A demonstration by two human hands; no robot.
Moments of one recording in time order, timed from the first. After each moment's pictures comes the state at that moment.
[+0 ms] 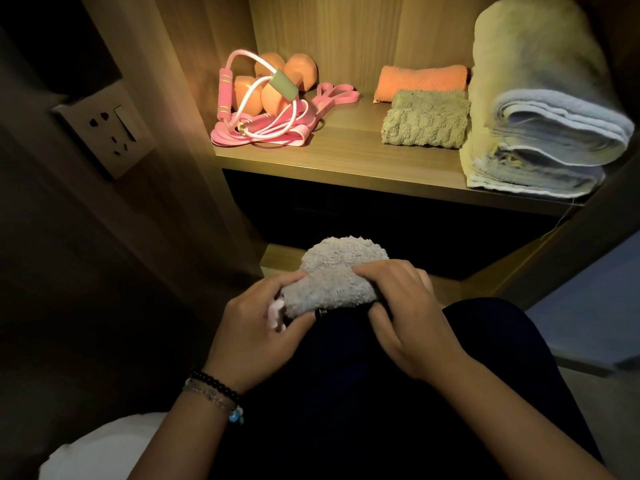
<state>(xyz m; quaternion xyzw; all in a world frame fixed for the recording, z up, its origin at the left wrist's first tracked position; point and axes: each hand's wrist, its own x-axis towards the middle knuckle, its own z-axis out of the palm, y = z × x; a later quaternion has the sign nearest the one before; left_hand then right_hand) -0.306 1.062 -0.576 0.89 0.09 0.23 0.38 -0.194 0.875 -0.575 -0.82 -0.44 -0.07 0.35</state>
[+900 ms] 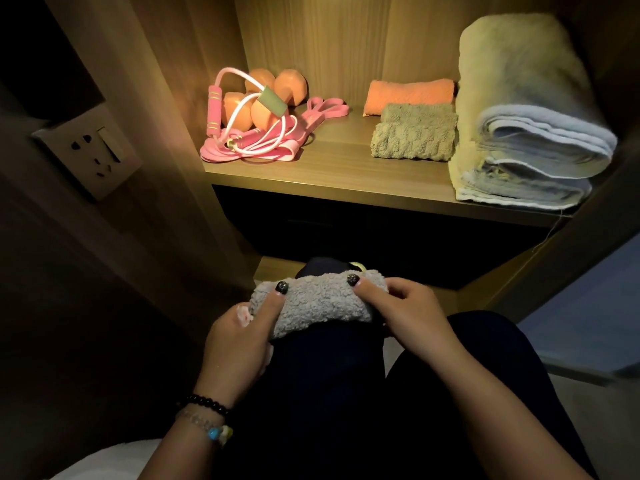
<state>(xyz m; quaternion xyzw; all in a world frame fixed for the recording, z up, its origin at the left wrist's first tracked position) -0.291 1.059 -0.579 0.73 0.40 0.14 0.54 -0.172 0.885 -0.566 -0.78 -0.08 0.22 0.58</state>
